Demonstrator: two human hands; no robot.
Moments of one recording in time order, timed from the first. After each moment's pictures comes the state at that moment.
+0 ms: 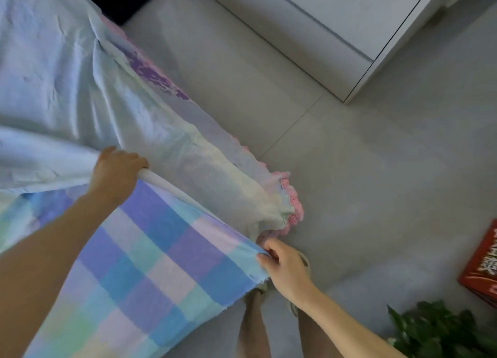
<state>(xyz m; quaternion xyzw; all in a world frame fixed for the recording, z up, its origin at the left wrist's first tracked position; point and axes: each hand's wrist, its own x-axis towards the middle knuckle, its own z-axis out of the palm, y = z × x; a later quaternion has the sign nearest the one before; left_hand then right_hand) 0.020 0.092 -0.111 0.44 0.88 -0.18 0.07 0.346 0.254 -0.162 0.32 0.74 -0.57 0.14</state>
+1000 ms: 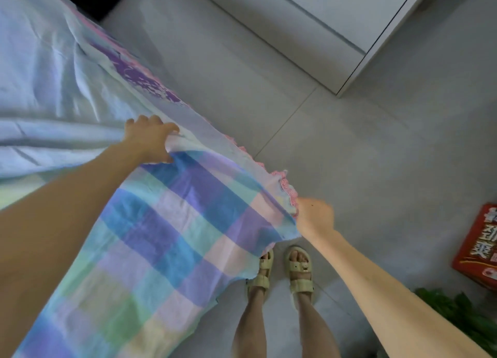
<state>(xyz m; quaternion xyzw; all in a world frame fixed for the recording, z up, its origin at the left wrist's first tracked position) -0.025 0.201 -0.132 0.39 0.85 -0.26 0.24 0.297 0.336 -0.211 0.35 0.86 -0.20 0.30</state>
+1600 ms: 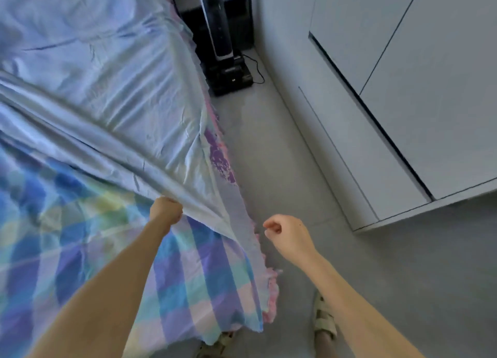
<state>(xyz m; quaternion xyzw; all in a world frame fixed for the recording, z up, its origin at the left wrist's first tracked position) -0.004 0.160 -0.001 -0.31 0.86 0.35 0.20 0.126 0.431 0.046 0.13 0.89 -0.41 0.18</state>
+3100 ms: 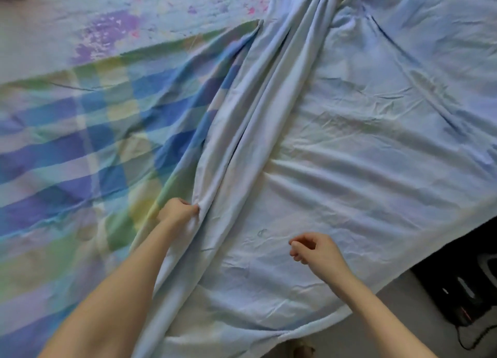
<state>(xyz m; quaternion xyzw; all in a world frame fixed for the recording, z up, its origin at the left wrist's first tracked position) -0.239 -0.029 -0.126 -0.76 0.51 0.40 0.01 -0.486 0.149 -0.065 -0.33 0.77 -0.24 0.48</state>
